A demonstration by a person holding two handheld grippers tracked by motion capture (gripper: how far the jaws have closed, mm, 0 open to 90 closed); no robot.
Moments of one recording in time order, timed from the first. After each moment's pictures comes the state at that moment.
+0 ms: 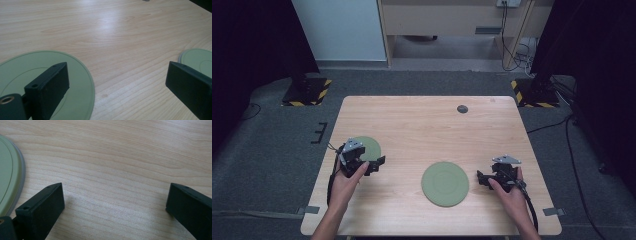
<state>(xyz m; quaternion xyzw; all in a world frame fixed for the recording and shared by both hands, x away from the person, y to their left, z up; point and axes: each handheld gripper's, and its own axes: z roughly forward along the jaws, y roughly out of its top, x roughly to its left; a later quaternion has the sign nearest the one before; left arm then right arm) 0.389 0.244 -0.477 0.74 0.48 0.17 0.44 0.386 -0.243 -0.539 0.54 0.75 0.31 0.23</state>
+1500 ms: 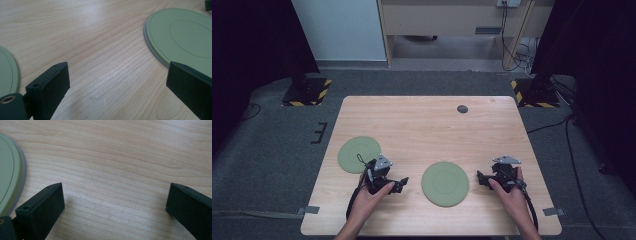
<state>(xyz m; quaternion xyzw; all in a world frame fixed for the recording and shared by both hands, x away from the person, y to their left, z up) 0.360 0.173 -0.510 0.81 0.41 0.15 0.39 0.385 -0.243 -0.539 0.54 0.75 0.31 0.23</state>
